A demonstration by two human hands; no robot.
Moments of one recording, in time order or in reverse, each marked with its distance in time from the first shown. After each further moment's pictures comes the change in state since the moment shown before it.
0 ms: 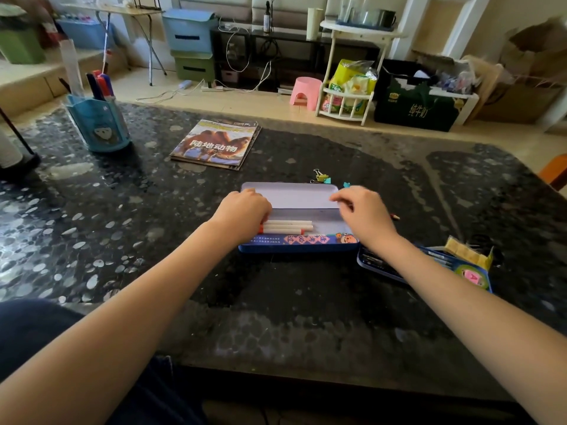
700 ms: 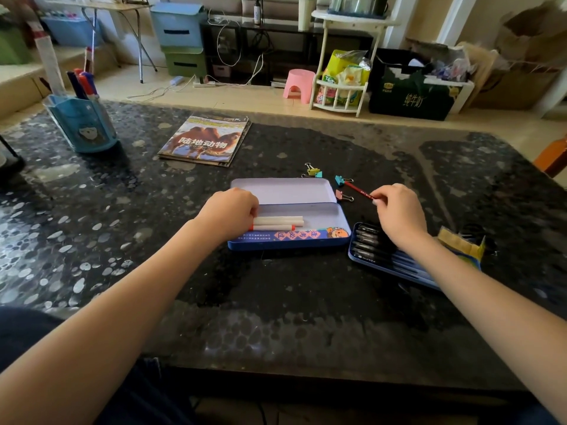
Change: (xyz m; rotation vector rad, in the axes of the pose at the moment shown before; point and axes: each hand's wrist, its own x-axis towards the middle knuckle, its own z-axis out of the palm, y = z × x) left_hand 0.001 0.001 -0.001 -0.118 -0.064 -0.118; right_hand -0.012 0.057 -0.021 -0.198 0.129 0.281
